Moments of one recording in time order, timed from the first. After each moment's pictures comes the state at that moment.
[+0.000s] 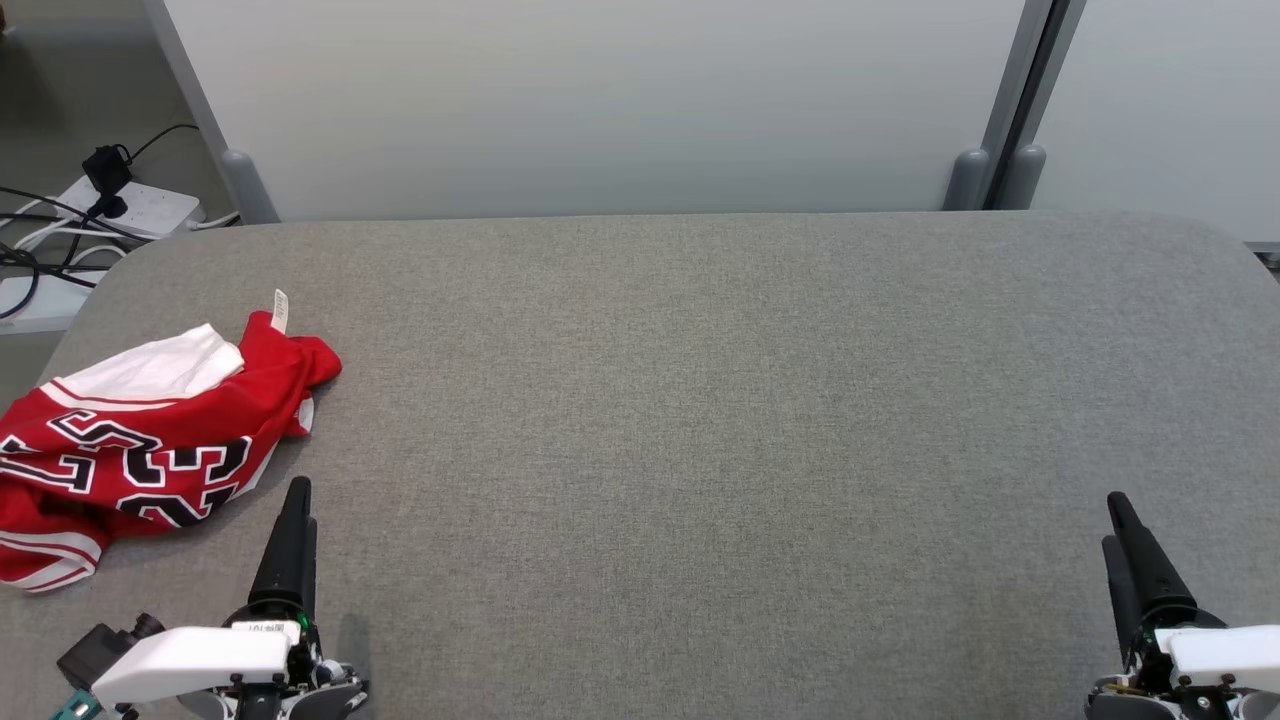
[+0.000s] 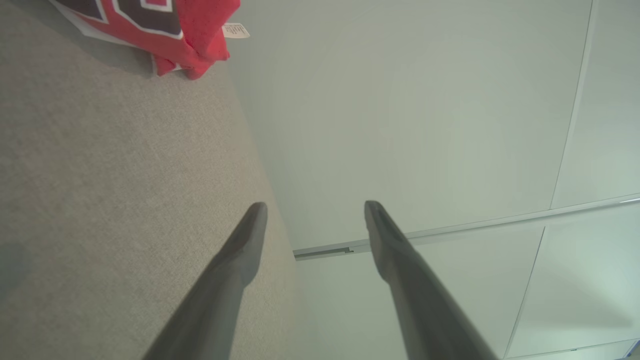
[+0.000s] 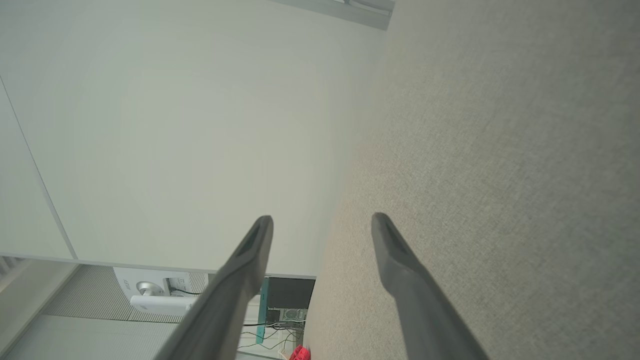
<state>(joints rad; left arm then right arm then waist) -0.06 0.06 0.04 0.30 -1.51 -0.12 0.03 -0.04 -0.07 -0.08 0.27 1.48 0.13 0.04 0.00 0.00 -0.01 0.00</state>
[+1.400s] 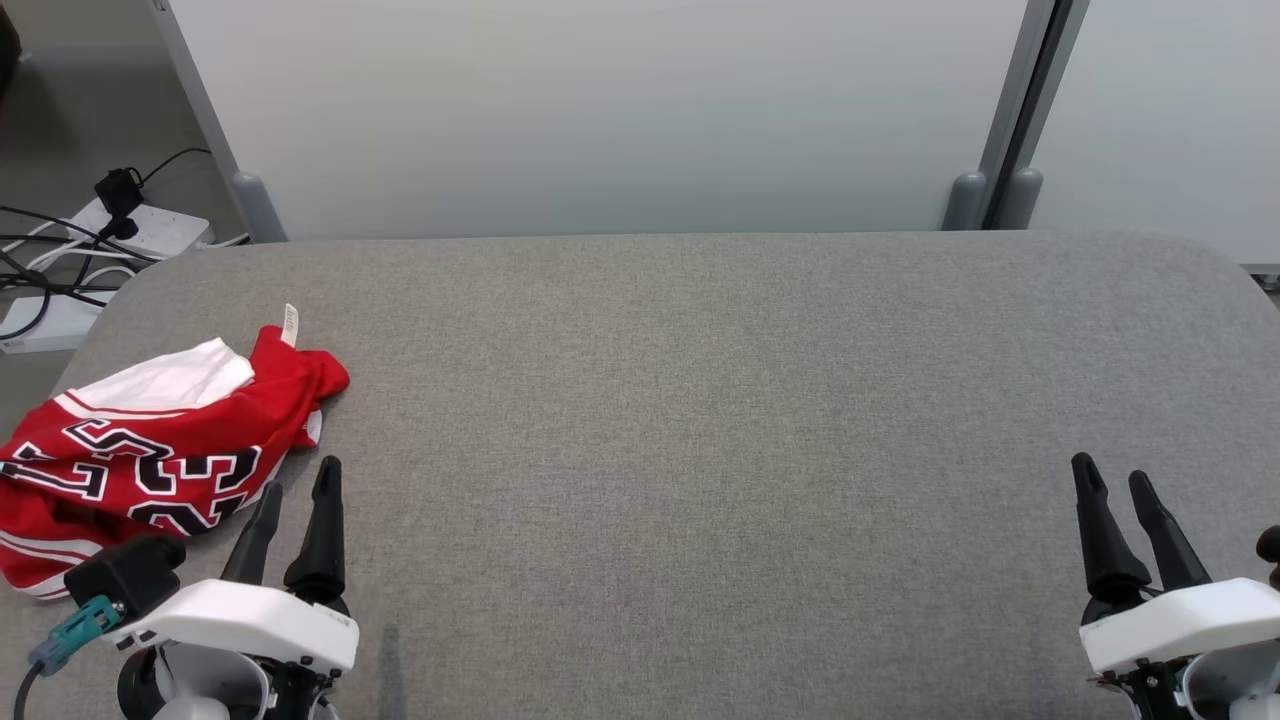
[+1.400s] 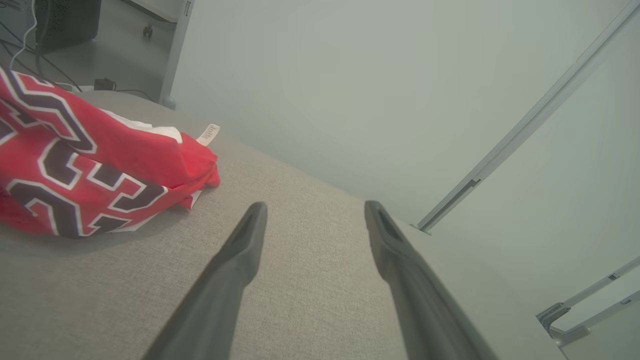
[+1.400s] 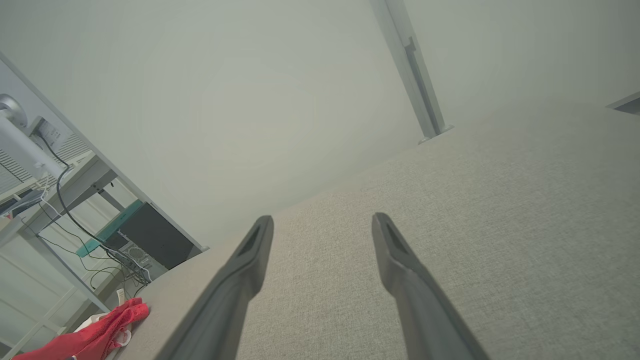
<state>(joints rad) -0.10 0.21 -0.14 0.21 -0.85 0.06 -0.07 -0.07 -0.12 -0.02 0.21 0.70 0.13 -0.06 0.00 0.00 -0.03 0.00</state>
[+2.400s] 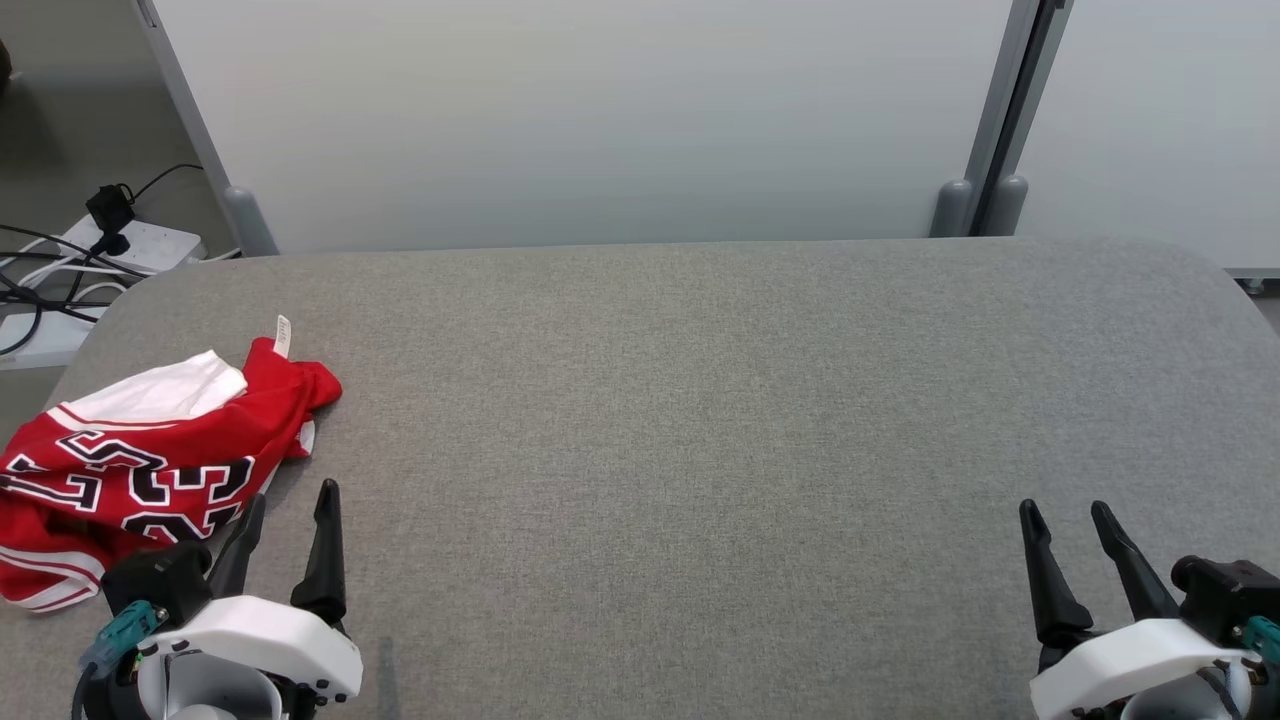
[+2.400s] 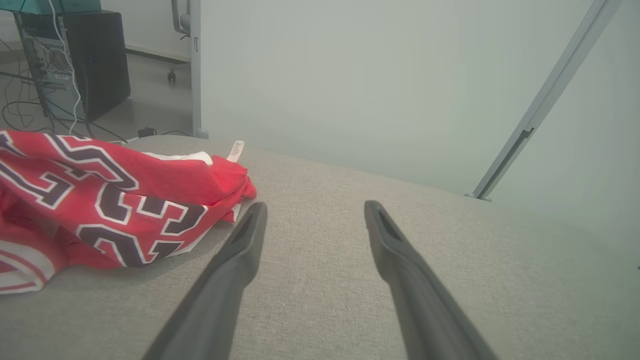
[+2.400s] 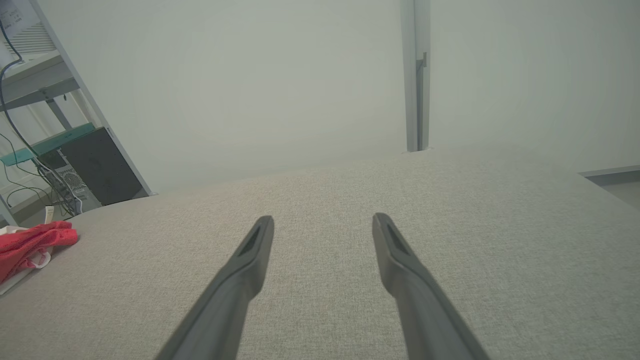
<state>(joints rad) -0.08 0.26 -0.20 0.24 -0.64 0.14 -0.12 -0.05 -0.11 0.04 0.29 0.38 0.13 -0.16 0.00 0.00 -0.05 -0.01</state>
